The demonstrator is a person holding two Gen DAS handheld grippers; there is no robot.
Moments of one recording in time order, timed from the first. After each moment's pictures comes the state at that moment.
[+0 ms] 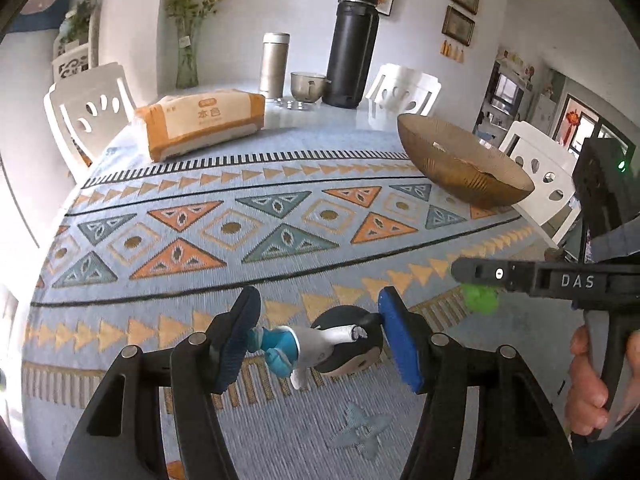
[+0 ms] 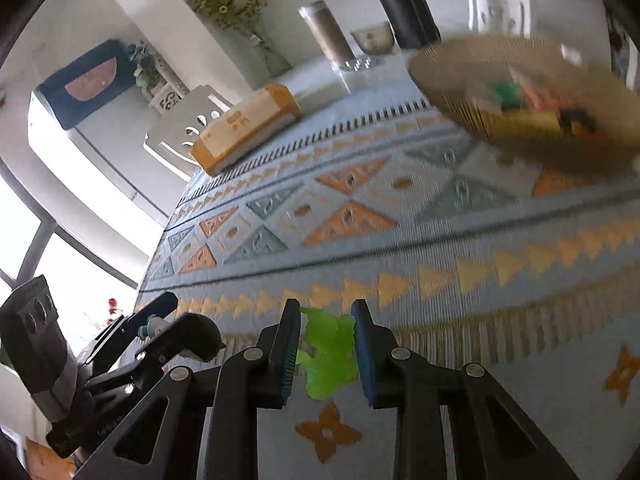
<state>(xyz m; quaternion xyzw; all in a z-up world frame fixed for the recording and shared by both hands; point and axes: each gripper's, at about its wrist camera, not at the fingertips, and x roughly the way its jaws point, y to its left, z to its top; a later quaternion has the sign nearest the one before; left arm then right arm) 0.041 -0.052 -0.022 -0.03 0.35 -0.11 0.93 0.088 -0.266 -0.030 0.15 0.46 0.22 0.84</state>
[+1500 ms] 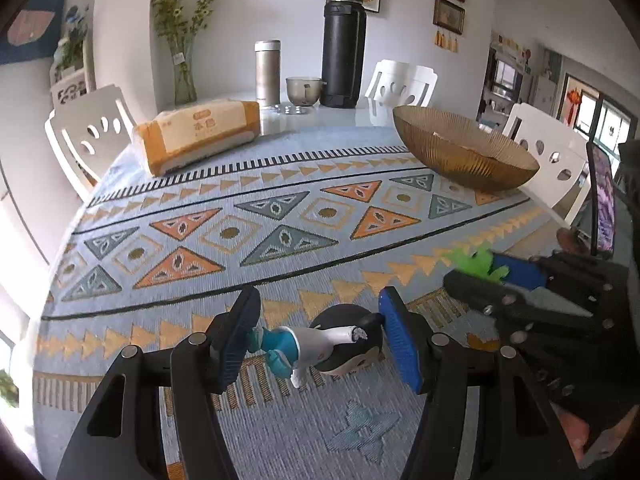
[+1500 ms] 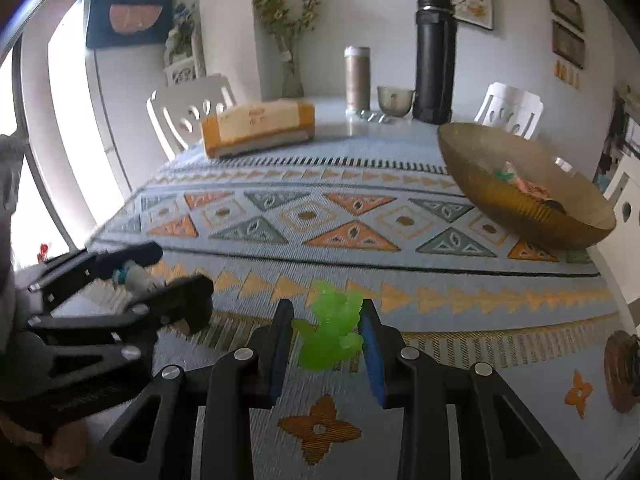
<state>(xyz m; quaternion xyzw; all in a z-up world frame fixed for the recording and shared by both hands) 0.029 -0.071 -0.019 0.01 0.35 -0.10 0.93 0.033 -0.220 -0.022 -0.03 0.35 0.17 0.92</state>
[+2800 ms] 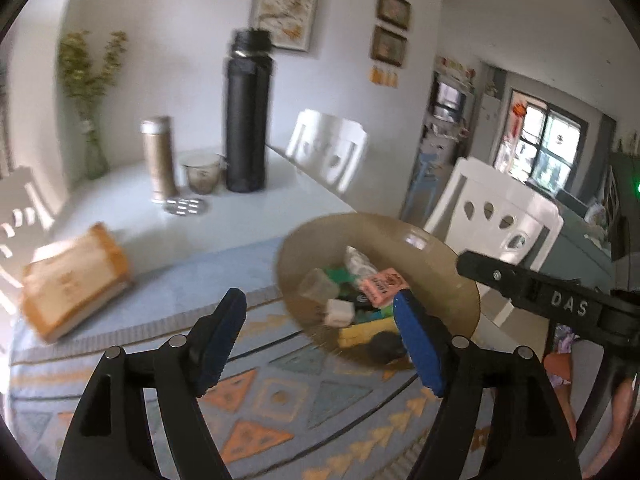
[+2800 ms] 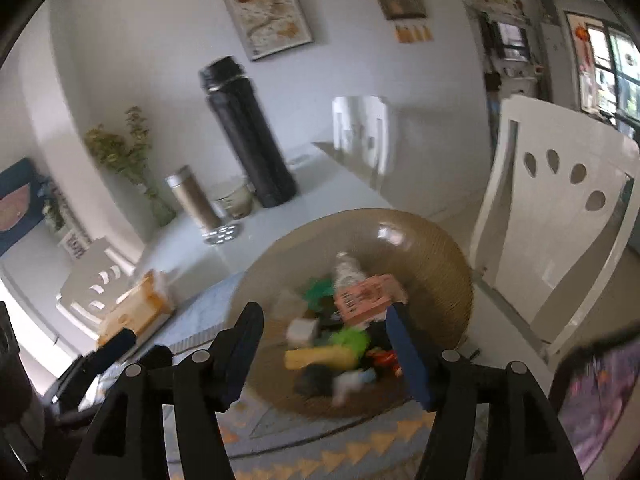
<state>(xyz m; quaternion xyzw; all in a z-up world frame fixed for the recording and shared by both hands) 0.155 -0.184 0.093 0.00 0.28 -0.20 0.94 0.143 -0.402 0.093 0.17 0.32 0.00 0.93</state>
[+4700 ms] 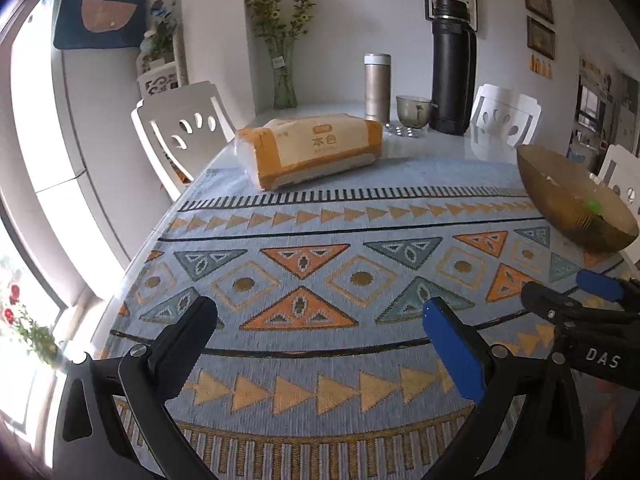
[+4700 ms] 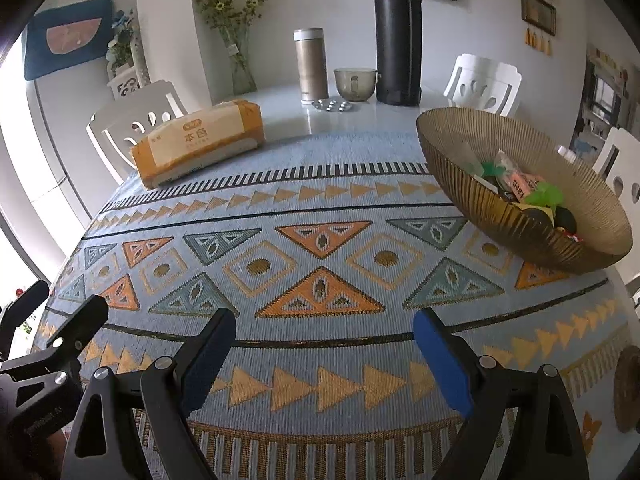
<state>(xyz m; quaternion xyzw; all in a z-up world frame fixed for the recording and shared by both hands) 0.075 -0.017 -0.014 0.00 0.32 0.07 0.94 0.123 -0.205 -0.032 0.01 0.39 0.09 0.92</state>
